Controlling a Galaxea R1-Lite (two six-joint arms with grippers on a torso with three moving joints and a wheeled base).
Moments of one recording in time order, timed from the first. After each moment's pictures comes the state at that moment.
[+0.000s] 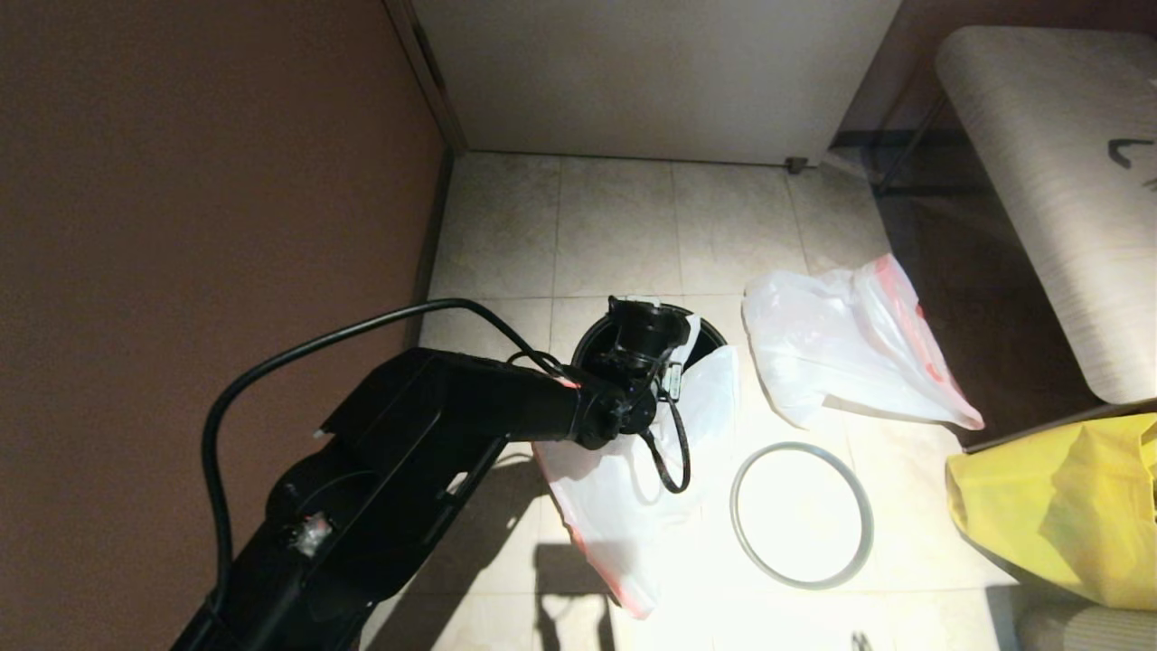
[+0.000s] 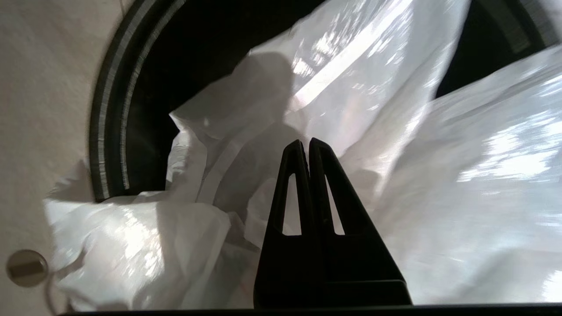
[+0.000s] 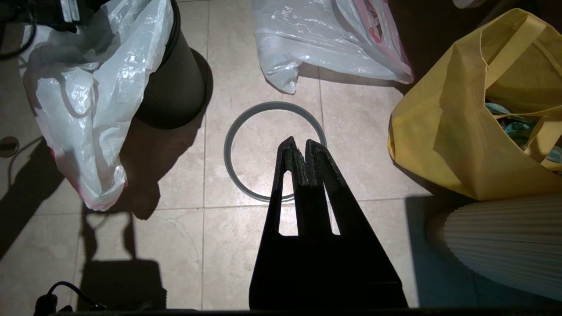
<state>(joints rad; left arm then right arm) -0.72 2.52 -1.95 -0.14 0.50 -0.17 0.01 0.00 0.00 0.00 -0.03 0.04</state>
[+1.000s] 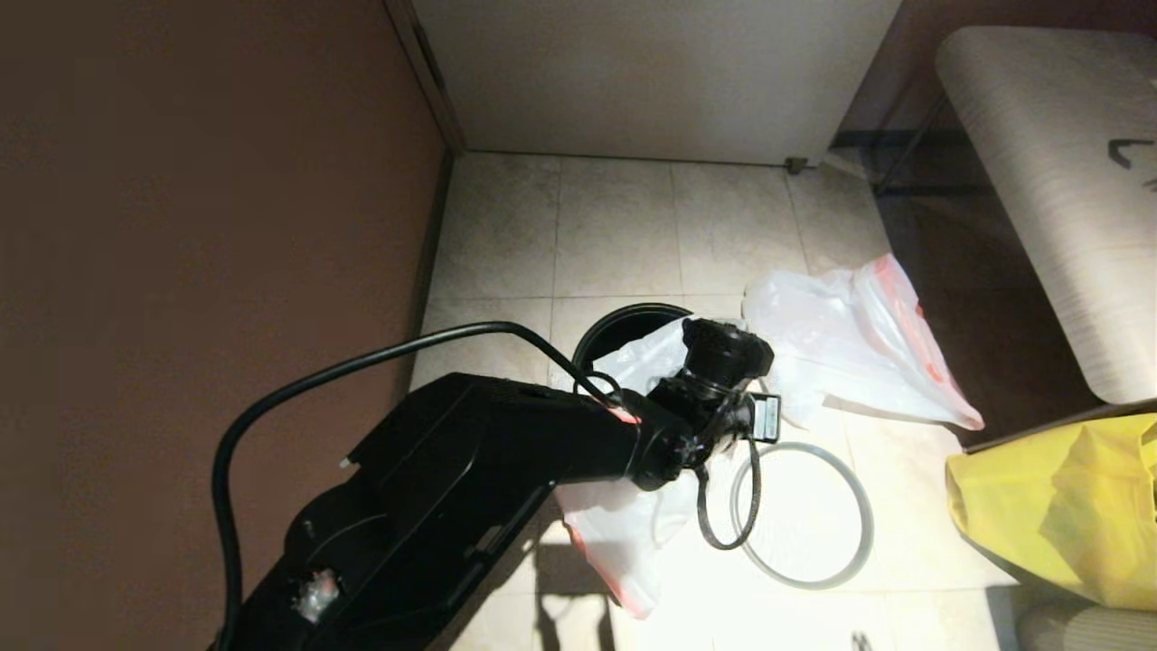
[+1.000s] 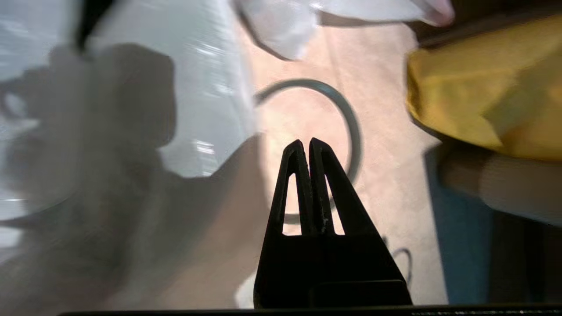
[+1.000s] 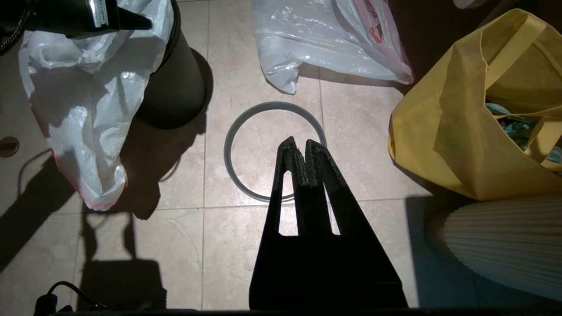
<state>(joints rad) -0.88 2.52 -1.95 -0.15 0.18 -0.29 0.01 0.00 0.00 0.00 -0.03 0.04</state>
